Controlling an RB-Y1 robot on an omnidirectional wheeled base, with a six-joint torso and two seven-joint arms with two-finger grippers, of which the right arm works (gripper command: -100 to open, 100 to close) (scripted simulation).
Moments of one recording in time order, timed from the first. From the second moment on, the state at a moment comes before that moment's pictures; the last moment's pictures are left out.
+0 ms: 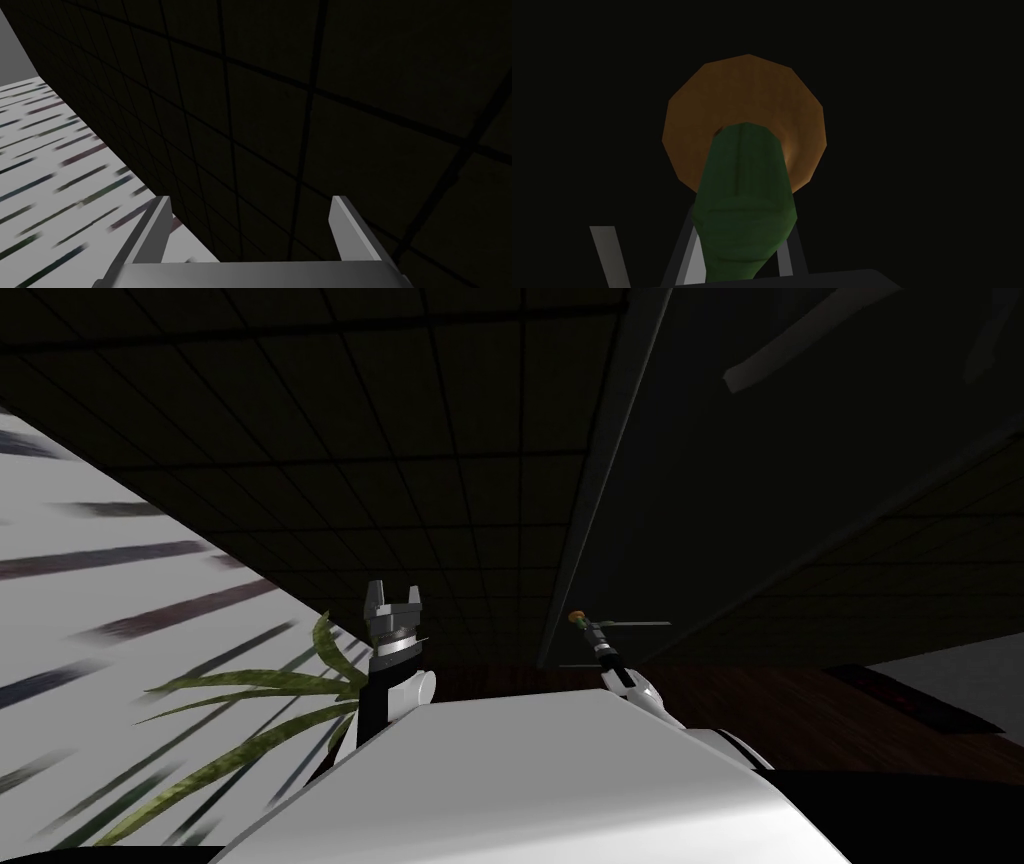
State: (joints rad) arm -0.06 -0.42 -0.08 -0.67 0.04 -0.83 -0.34
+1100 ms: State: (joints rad) arm 0.01 -0.51 -0.01 -0.65 0.09 -0.97 -0.46
